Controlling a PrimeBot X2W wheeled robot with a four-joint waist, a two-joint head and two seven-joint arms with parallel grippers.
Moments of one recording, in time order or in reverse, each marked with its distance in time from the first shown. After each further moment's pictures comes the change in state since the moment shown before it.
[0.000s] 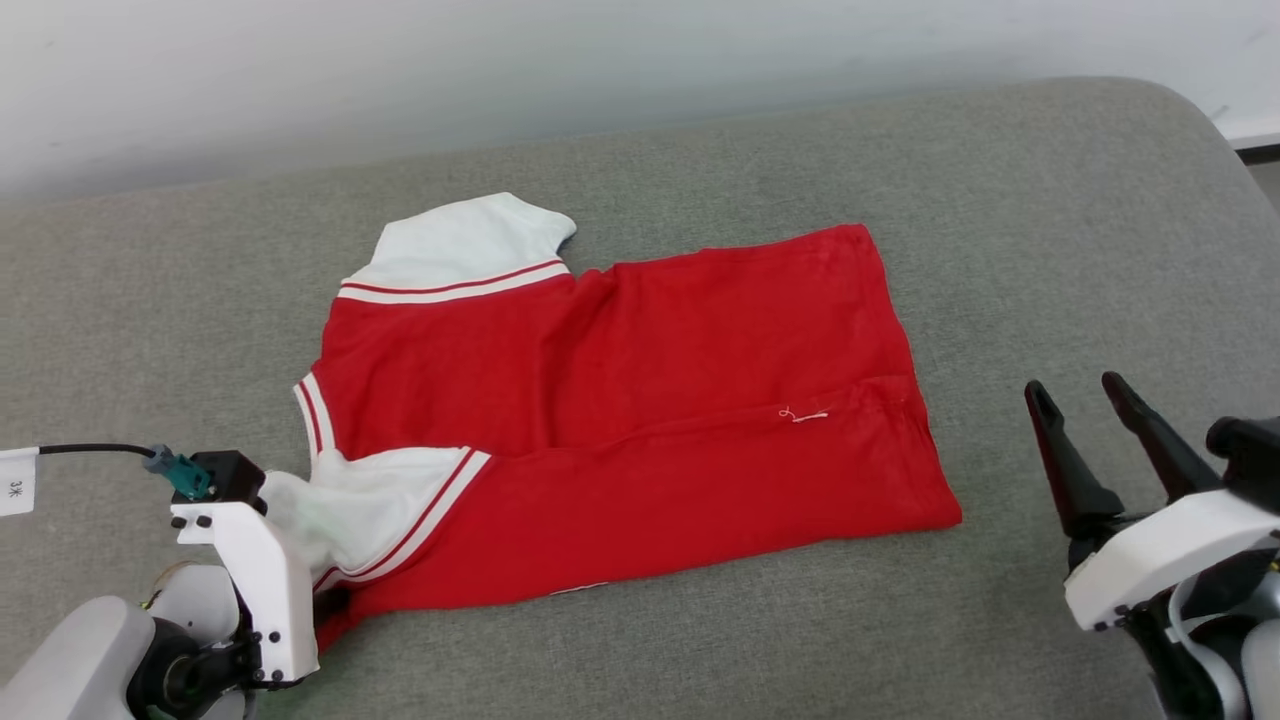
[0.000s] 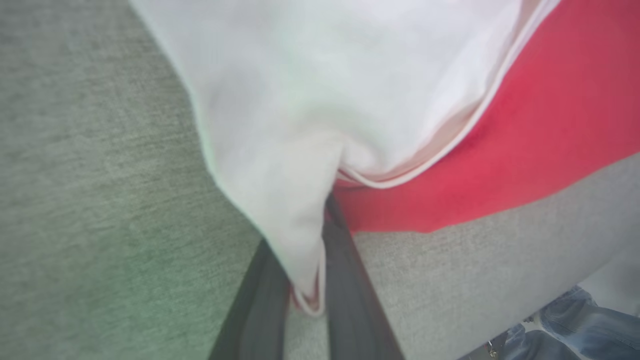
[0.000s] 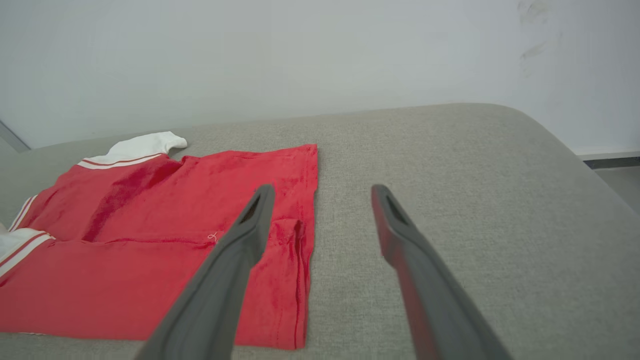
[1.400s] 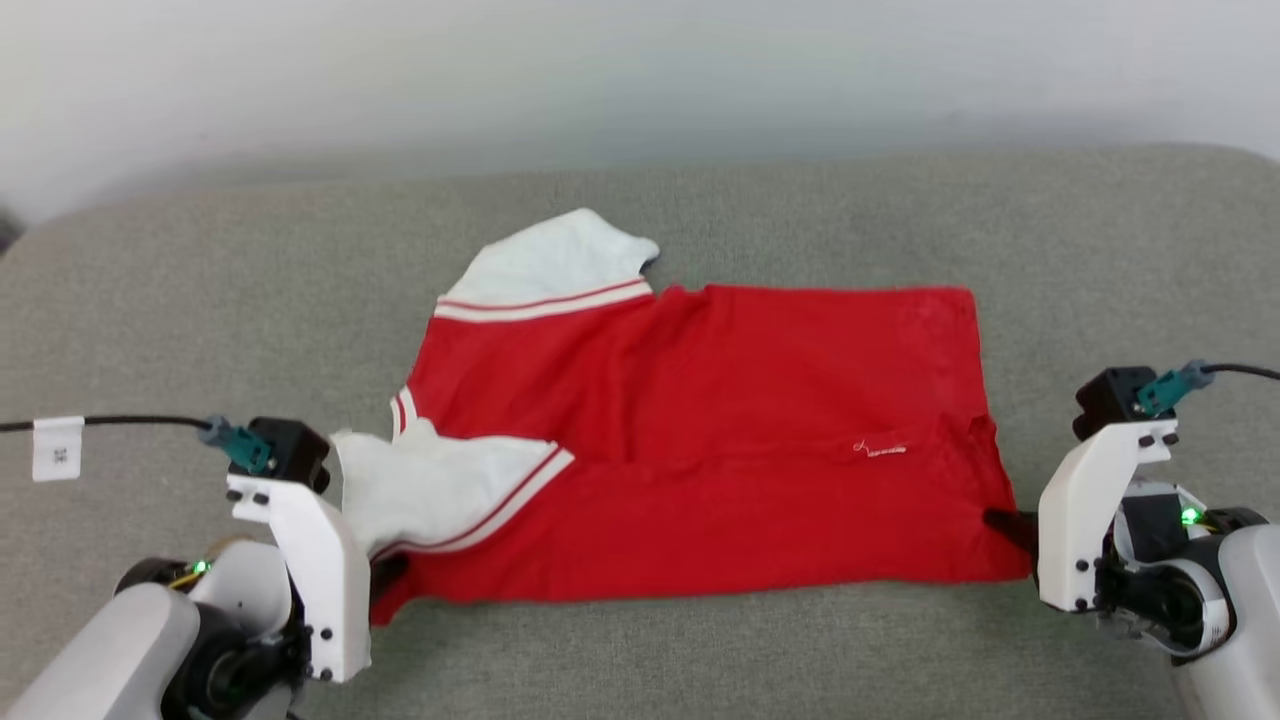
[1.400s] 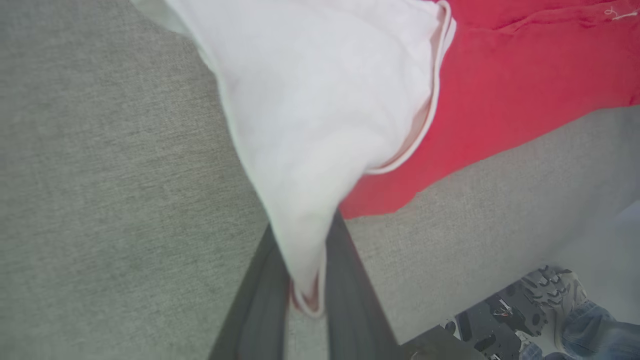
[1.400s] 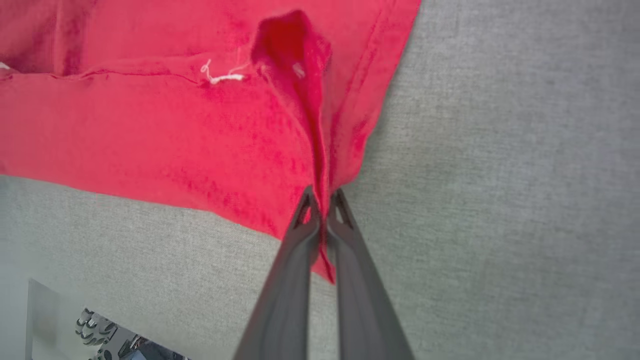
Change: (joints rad) left arm -0.010 0.019 -0.021 -0.244 0.034 0.053 -0.002; right arm -0.232 -0.094 0.120 0.342 0.228 0.000 0.720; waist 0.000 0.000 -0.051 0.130
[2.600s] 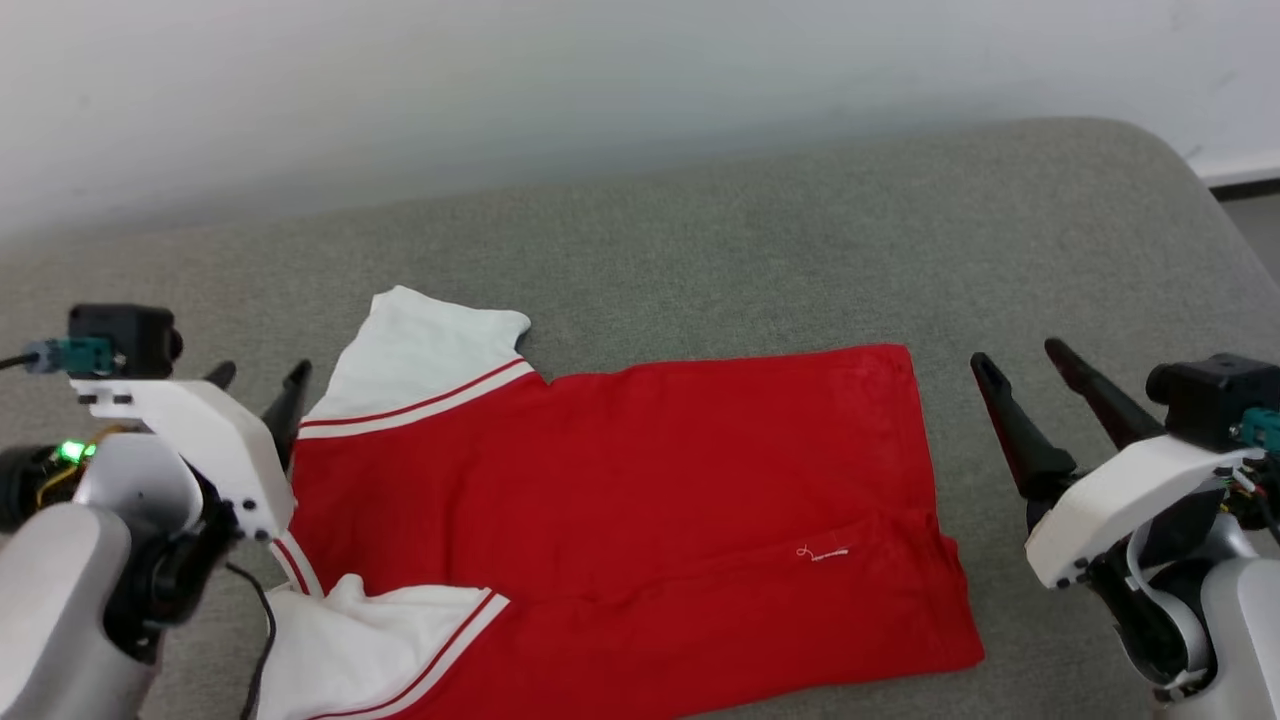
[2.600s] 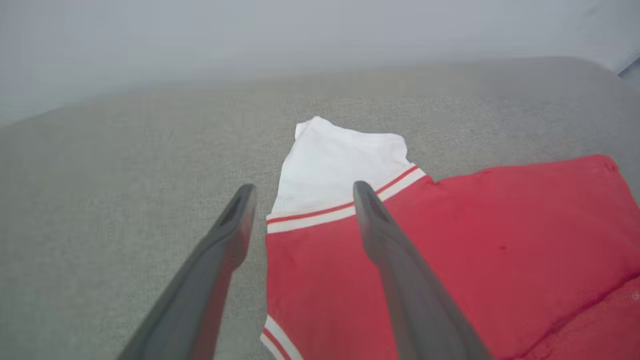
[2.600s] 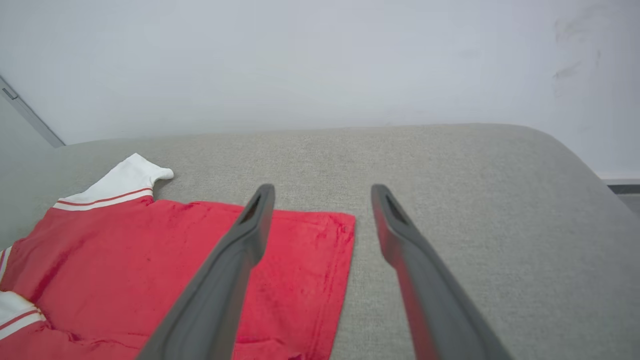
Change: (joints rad) left arm -0.060 0.004 0.117 0.033 0.142 0.122 -0.315; right arm 0.121 0.054 -0.023 -0.244 -0.164 0.000 -0.643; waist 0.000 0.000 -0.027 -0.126
